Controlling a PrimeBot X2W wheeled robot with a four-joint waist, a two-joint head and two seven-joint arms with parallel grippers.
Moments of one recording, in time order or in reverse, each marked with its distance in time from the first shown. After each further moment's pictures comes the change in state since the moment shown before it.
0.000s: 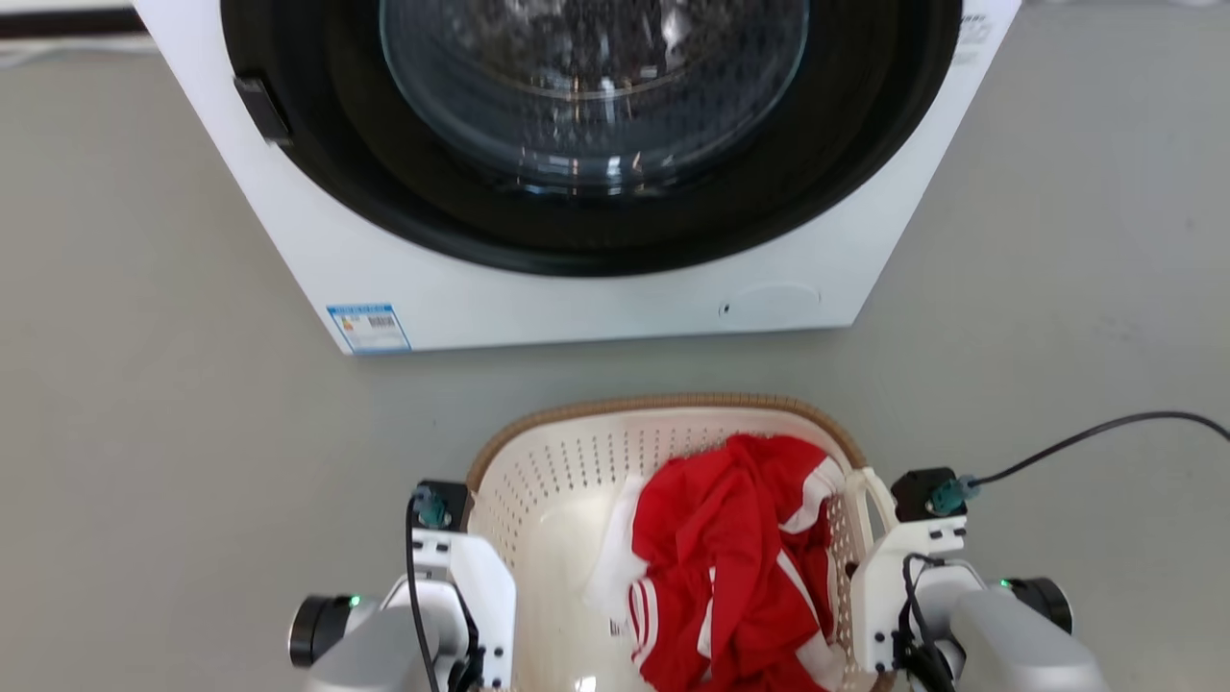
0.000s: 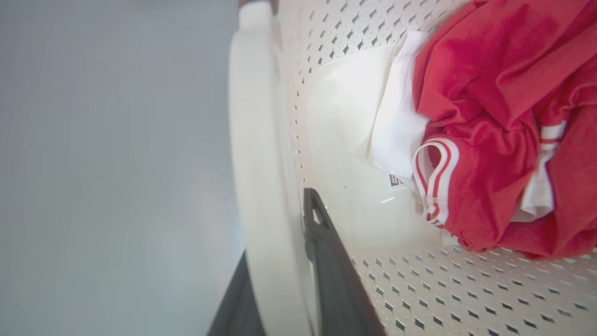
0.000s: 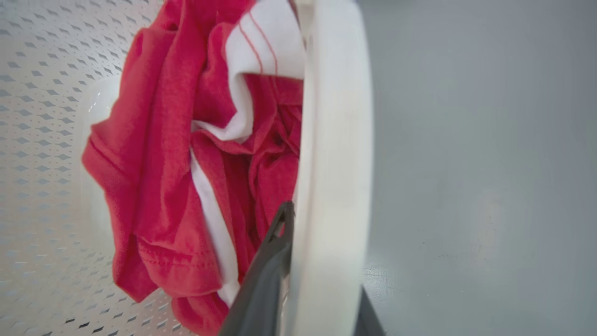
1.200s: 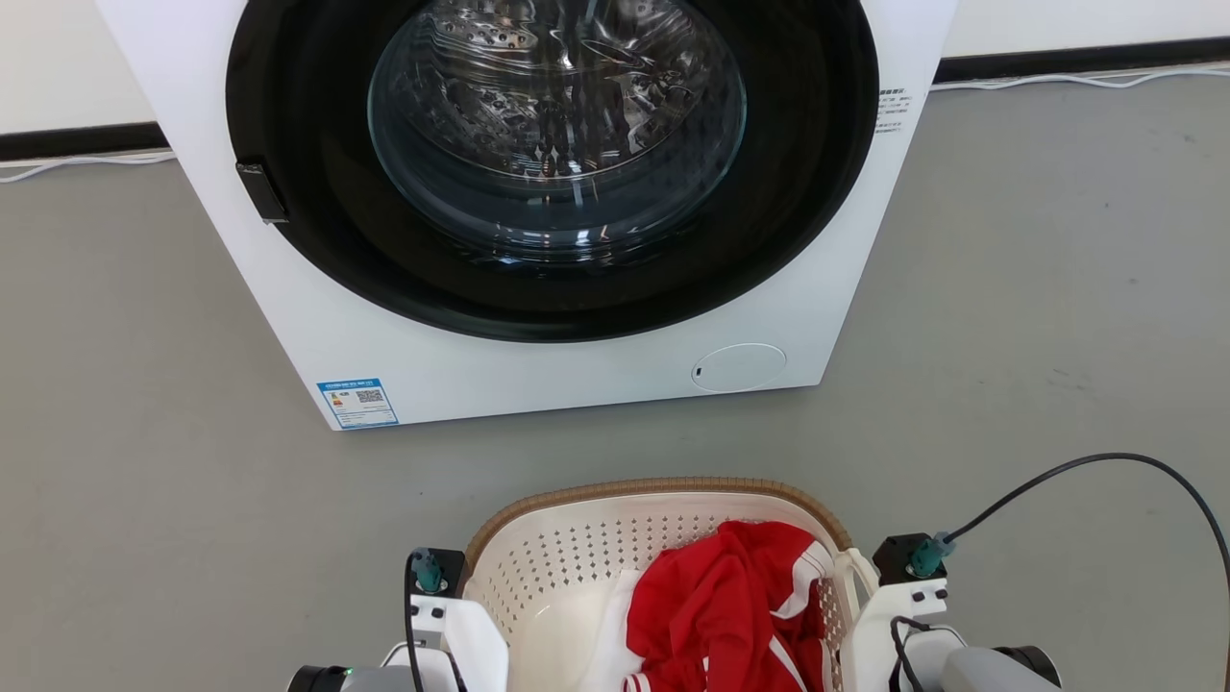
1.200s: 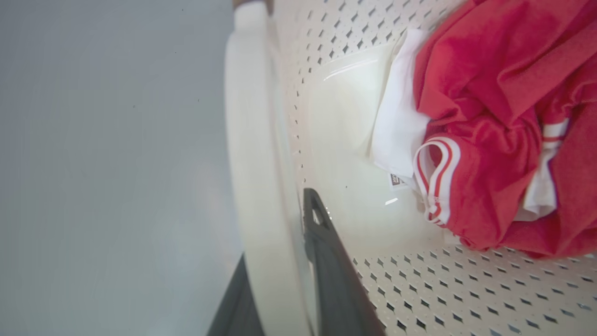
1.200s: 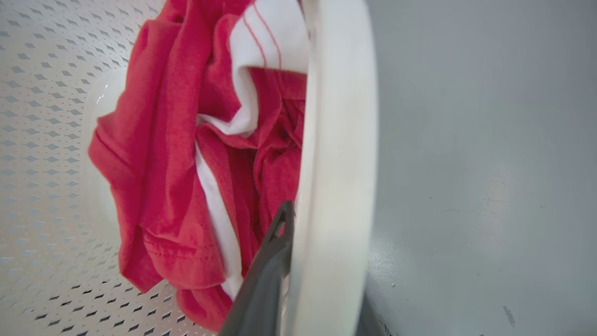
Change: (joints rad) left arm 0.088 0.016 -0.065 -0.001 -0.063 -0.024 0.076; right arm 0.087 -0.006 0.168 -0.044 0.169 -0.008 0.111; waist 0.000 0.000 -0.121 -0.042
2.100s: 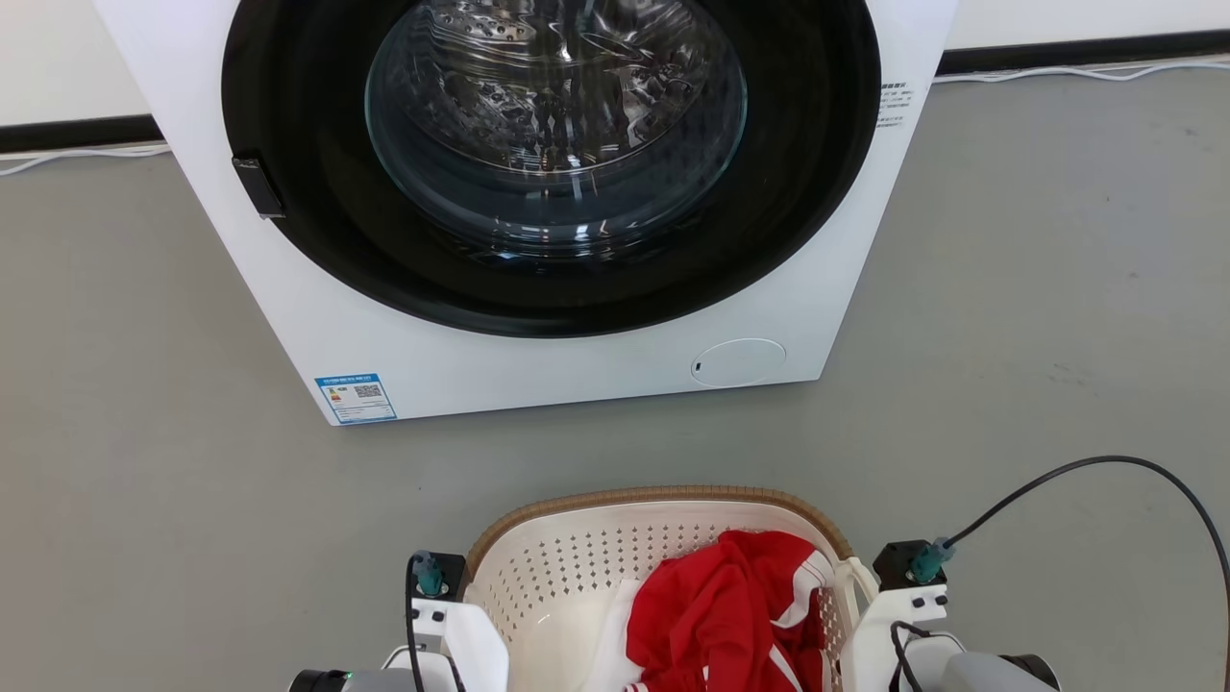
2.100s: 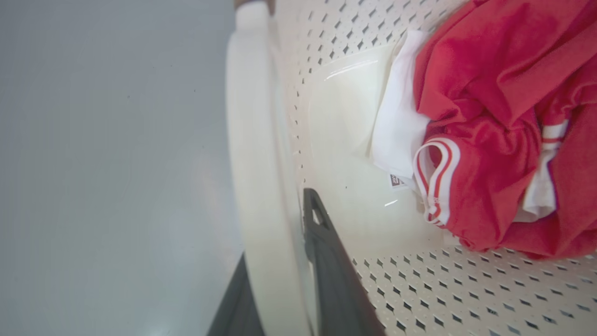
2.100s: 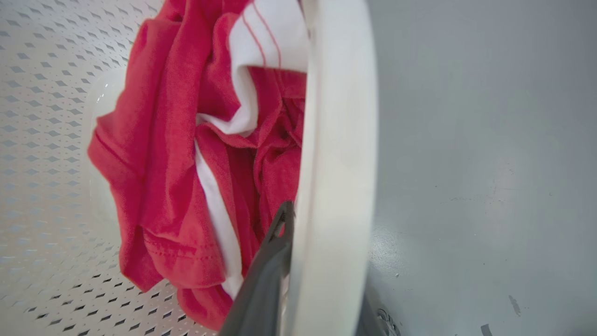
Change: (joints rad) left arm 0.000 0.001 -0.027 0.002 -0.027 0.000 0.011; right arm -0.005 -0.001 0.068 0.014 0.077 0.000 0.007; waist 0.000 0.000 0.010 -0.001
